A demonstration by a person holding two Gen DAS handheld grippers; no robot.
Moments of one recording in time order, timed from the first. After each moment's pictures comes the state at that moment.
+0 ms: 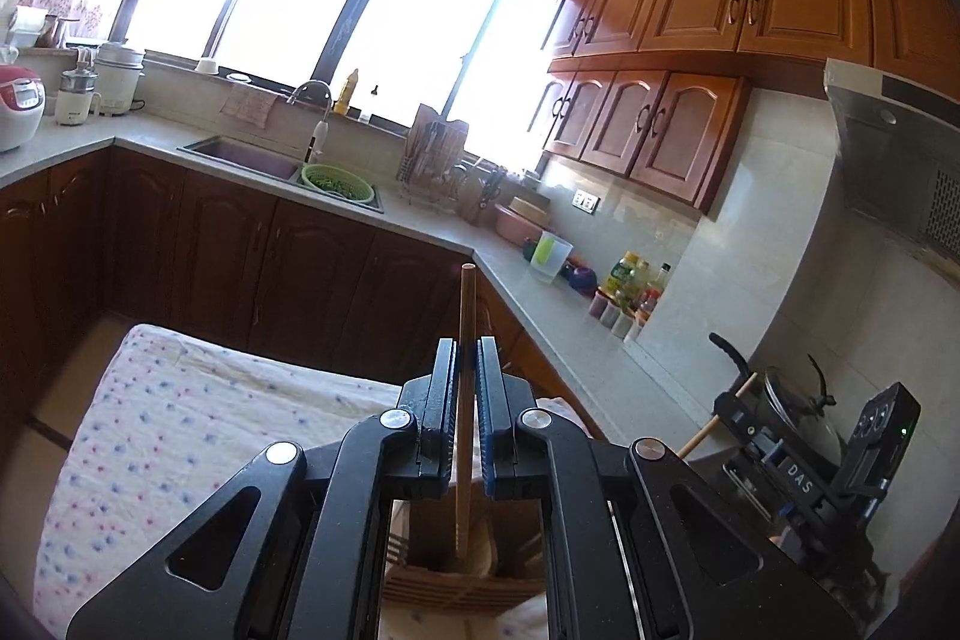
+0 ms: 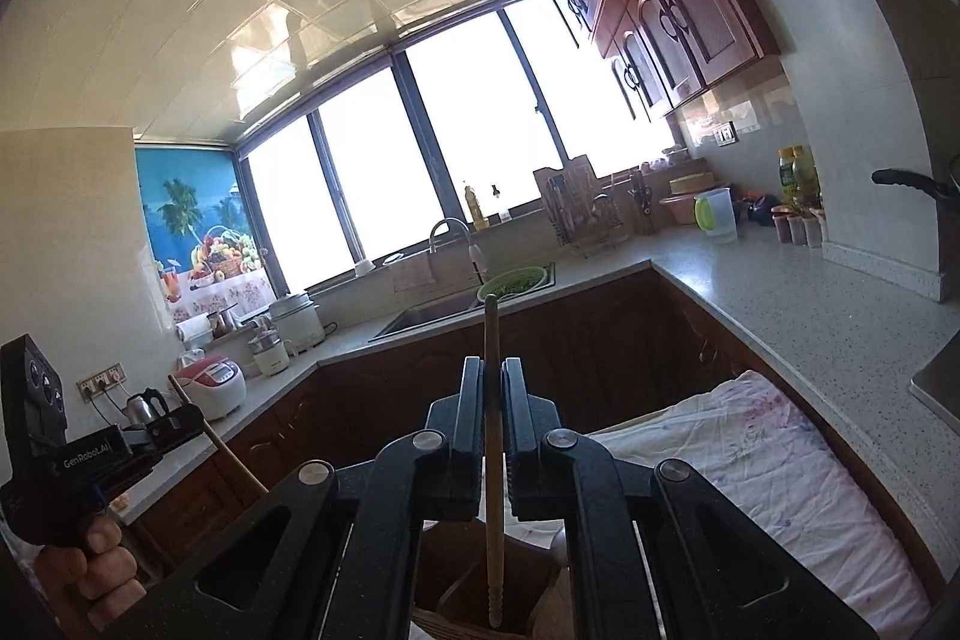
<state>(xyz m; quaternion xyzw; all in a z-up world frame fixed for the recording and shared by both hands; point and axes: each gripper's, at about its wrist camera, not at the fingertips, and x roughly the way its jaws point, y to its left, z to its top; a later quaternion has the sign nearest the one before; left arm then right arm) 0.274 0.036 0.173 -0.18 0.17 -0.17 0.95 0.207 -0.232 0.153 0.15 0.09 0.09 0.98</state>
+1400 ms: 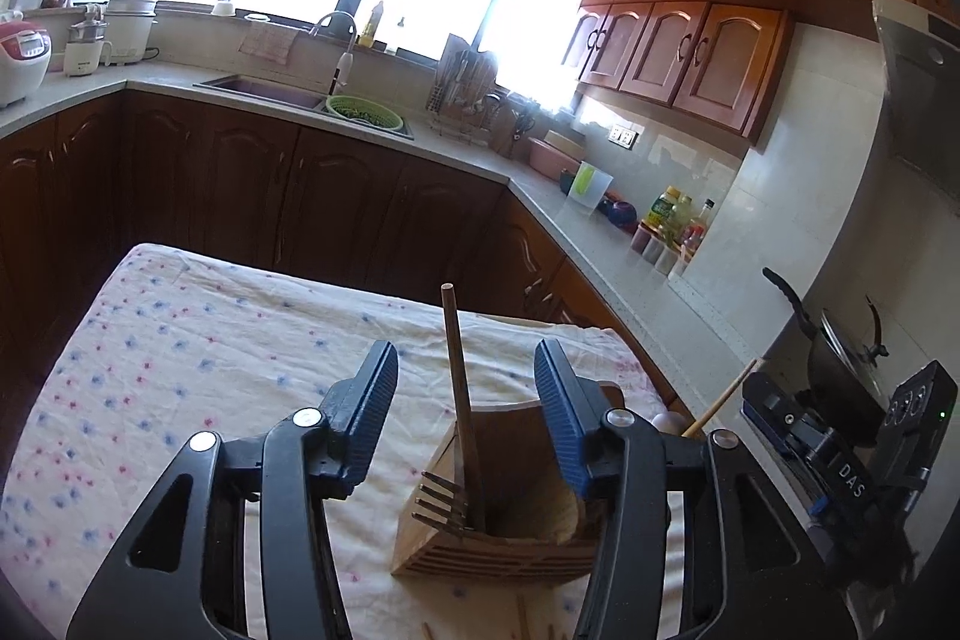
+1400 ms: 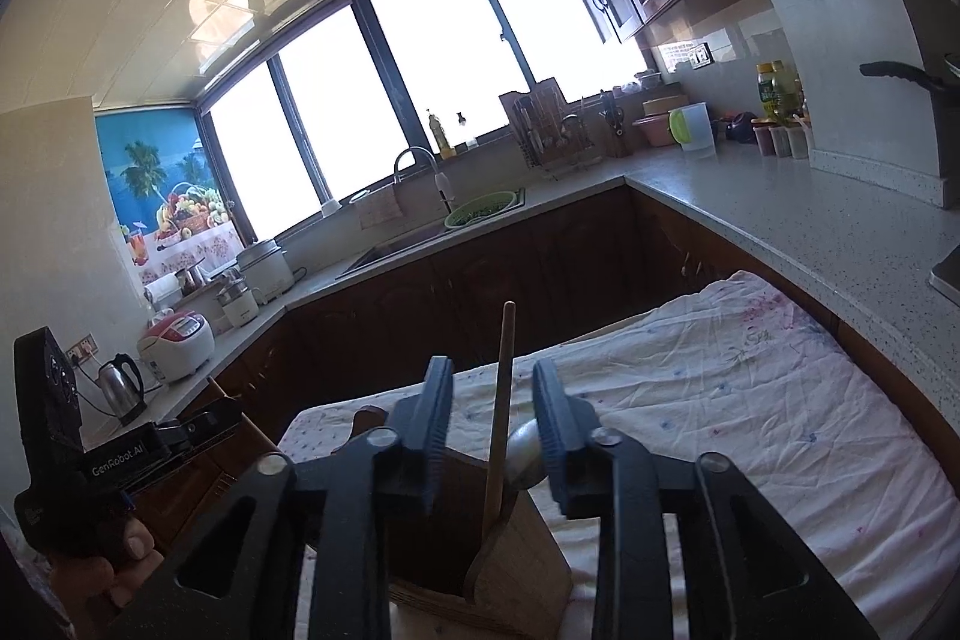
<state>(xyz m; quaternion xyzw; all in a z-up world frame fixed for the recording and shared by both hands) 0.300 0.010 0.095 -0.16 0.23 -0.15 0.95 0.235 -0.235 0.076 0.18 0.15 0.08 0.97</state>
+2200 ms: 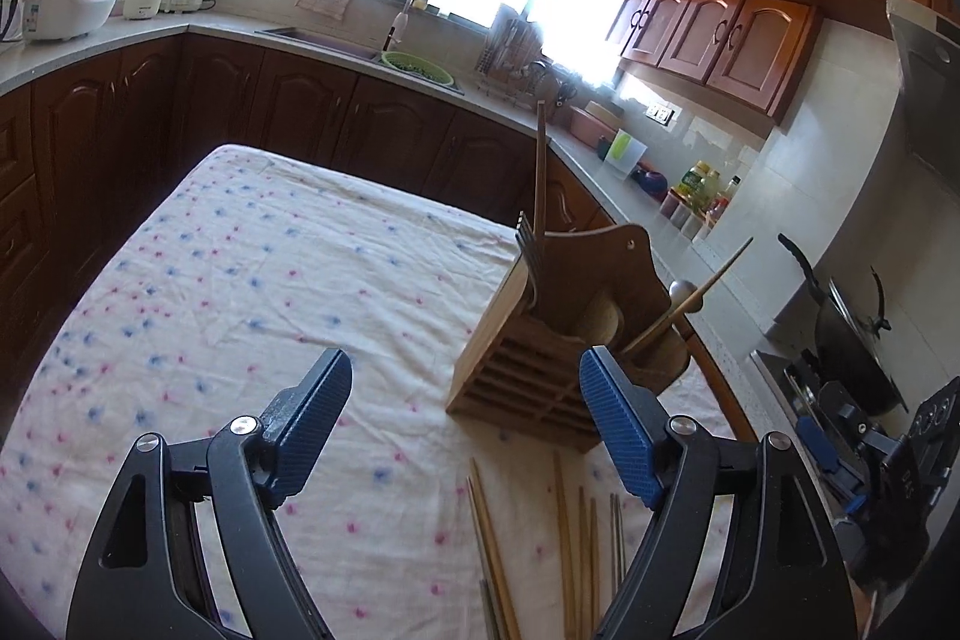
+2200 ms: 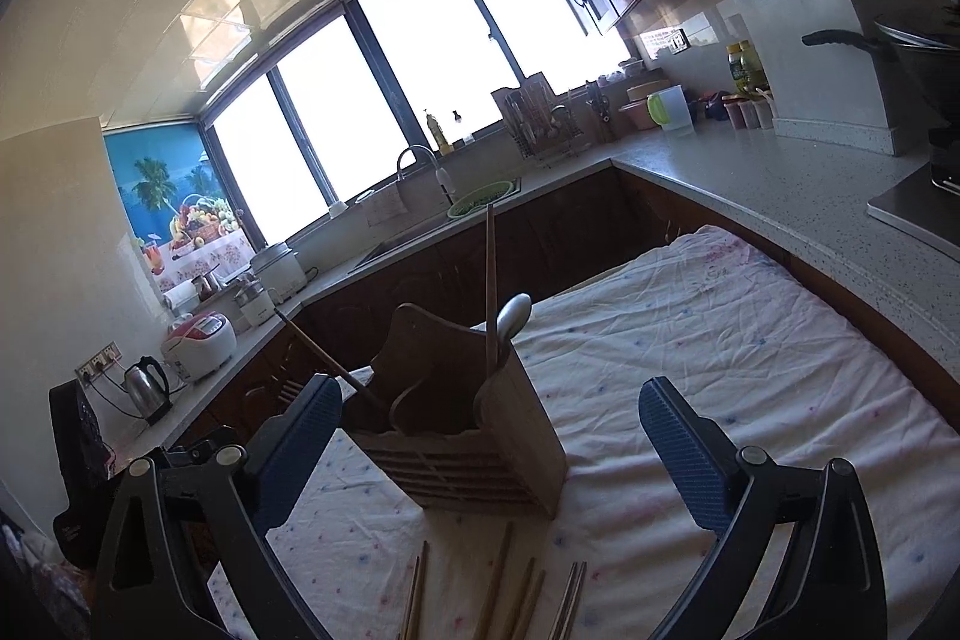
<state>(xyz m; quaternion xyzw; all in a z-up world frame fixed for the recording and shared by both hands) 0.198 0.043 0.041 -0.18 0.29 -0.11 0.93 0.134 -0.246 0.049 0.20 0.18 0.08 0.96</state>
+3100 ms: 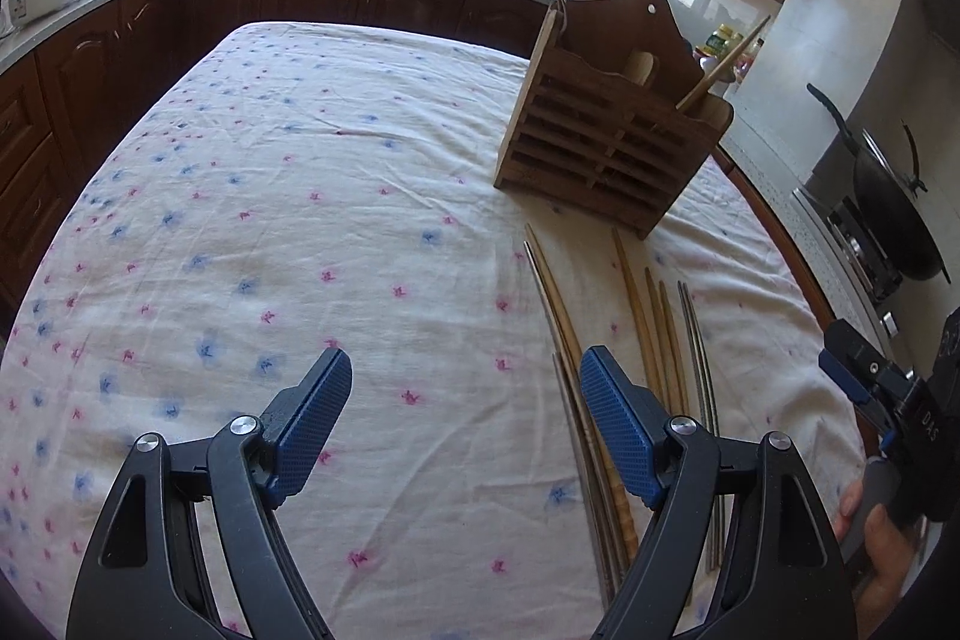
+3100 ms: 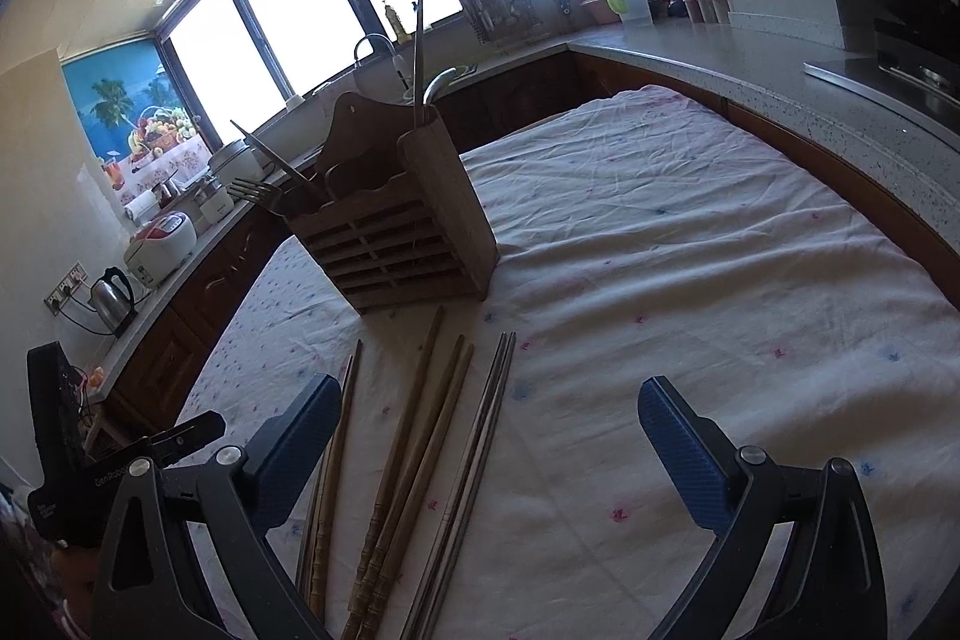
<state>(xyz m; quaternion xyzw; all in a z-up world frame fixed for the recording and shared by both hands) 0.138 0.022 -0.038 -0.10 0.42 -0.10 0.90 0.083 -0.240 -0.028 0.18 0.31 0.05 0.93</state>
